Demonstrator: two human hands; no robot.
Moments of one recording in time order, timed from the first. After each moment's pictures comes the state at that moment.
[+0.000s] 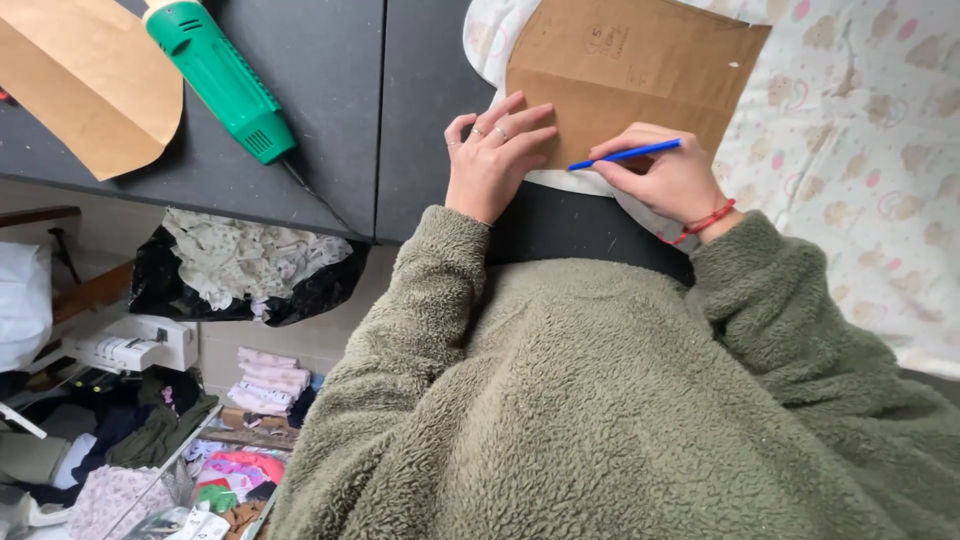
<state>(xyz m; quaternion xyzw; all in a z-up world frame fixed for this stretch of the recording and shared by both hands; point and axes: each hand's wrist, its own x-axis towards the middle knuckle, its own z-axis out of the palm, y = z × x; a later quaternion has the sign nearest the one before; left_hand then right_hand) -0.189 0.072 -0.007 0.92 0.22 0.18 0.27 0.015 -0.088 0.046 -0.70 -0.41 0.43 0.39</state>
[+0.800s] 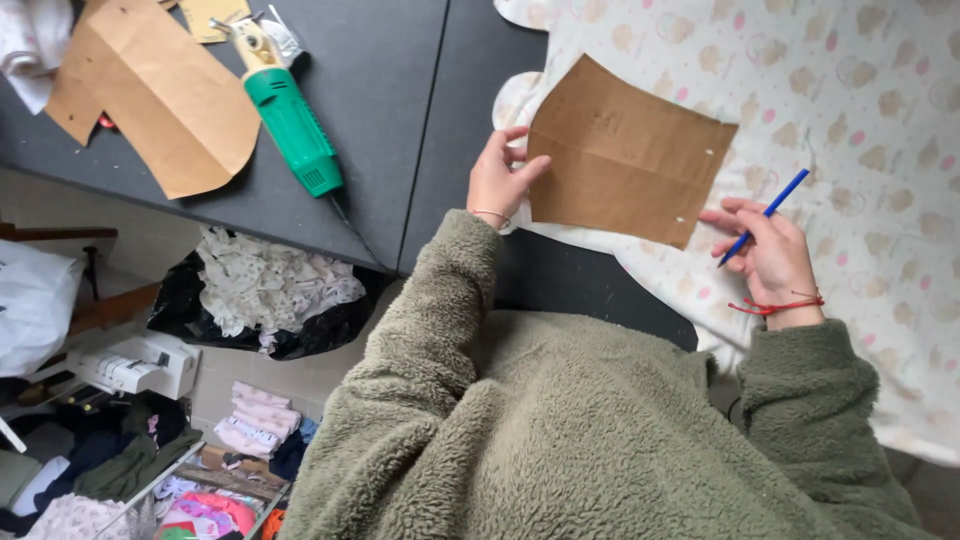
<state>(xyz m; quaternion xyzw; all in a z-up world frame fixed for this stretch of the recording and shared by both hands) -0.149 0.109 -0.014 0.69 0.46 0.18 0.54 0.096 -0.186 0.015 -0.69 0.00 0.50 0.53</state>
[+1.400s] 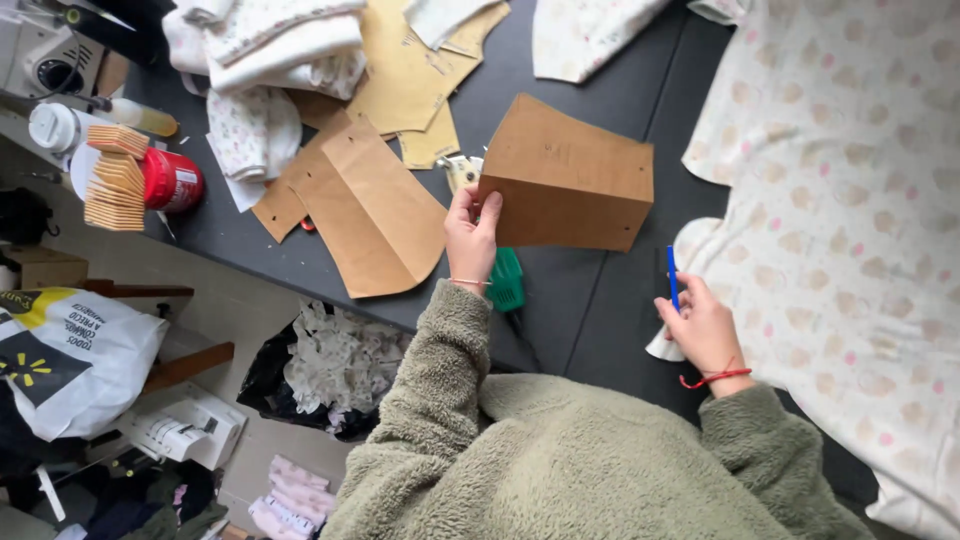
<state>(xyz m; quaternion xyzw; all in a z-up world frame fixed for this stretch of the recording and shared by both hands) -0.323 0.344 0.015 0.53 0.43 0.42 0.60 -0.118 0.079 0.033 -0.84 -0.28 0.36 0.30</state>
